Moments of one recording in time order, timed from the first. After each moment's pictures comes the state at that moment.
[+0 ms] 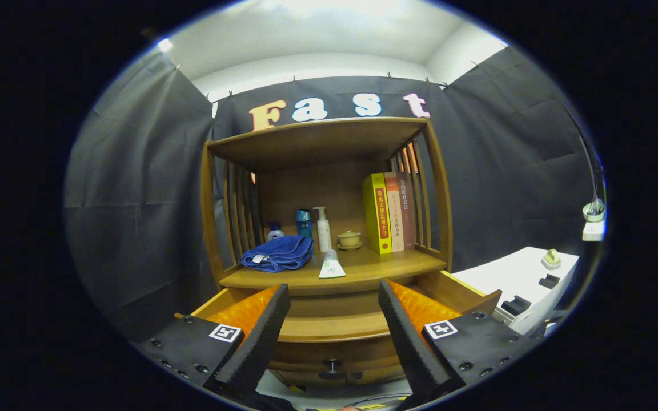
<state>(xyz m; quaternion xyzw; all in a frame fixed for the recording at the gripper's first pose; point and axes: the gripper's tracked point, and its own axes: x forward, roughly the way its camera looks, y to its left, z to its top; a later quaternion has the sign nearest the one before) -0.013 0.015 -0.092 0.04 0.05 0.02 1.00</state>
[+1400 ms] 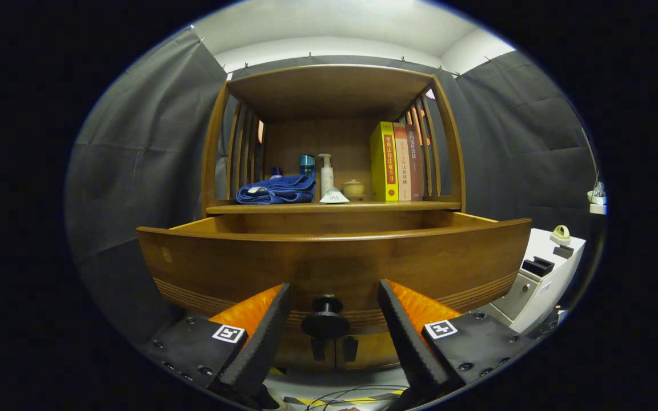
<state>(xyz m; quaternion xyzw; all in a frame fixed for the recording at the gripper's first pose) 0.003 0.019 -0.252 0.00 0.11 0.02 0.99</state>
